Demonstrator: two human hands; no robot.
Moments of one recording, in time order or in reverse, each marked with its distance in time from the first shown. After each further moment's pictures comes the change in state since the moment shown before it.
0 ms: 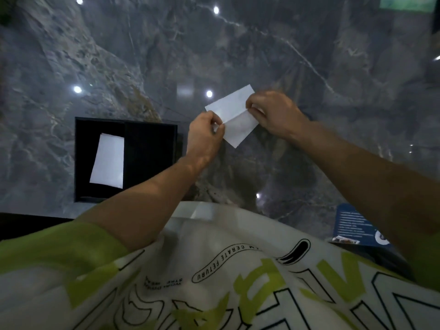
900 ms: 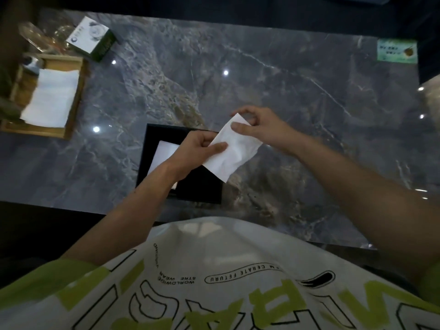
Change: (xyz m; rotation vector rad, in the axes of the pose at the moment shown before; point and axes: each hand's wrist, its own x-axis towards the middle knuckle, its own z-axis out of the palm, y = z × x) left_hand -0.062 -0.060 -0.162 -0.525 -0.426 0.080; right_hand 0.006 -0.178 -0.014 0.899 -0.041 0.209
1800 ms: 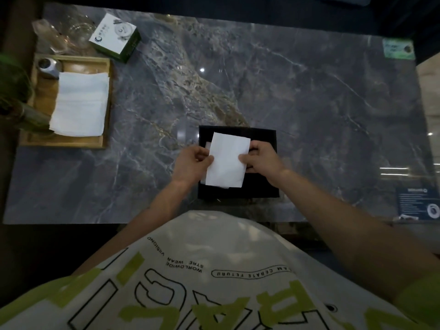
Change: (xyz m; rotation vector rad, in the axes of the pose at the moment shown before) left_hand -0.047 -0.077 -0.161 0.142 0.262 -0.139; right_hand 0.035 -0.006 0.201 0.248 0.345 0.387
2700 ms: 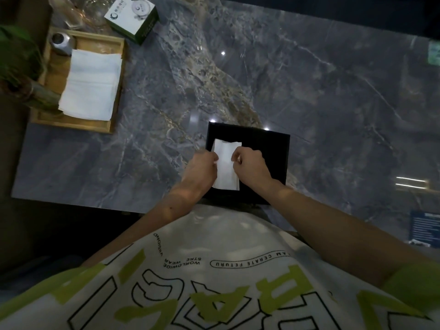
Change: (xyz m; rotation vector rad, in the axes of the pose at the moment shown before) left_hand 0.002 0.002 0.018 0.704 -0.016 0.098; right_hand 0.020 0.000 0.037 -0.745 0.001 -0.177
